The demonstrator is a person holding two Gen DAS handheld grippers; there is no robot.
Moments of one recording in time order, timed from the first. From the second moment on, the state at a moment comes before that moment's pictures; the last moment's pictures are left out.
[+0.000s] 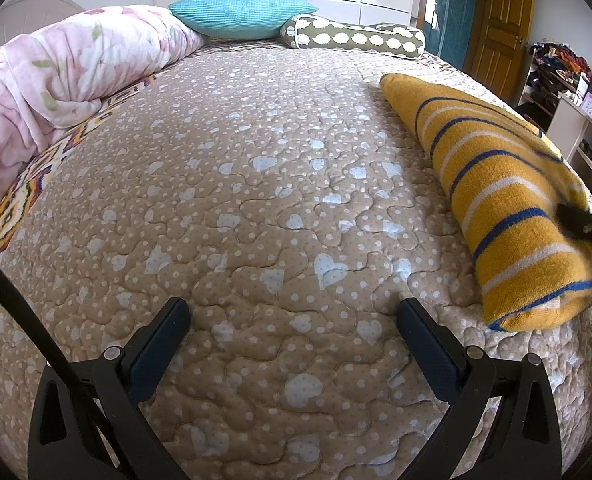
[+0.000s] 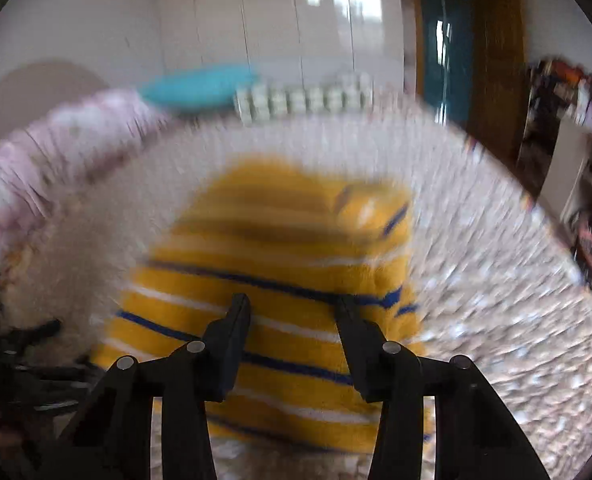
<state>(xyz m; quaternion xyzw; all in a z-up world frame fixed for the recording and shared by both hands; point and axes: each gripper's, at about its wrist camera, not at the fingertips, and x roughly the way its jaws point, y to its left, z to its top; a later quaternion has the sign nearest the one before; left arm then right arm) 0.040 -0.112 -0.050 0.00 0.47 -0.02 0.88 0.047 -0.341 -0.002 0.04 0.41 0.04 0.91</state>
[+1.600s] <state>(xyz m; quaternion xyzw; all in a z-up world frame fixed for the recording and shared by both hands) -0.044 -0.159 0.034 -0.03 0.37 -0.04 0.93 -0.059 -0.373 -0.017 0.12 0.41 -0.05 0.90</state>
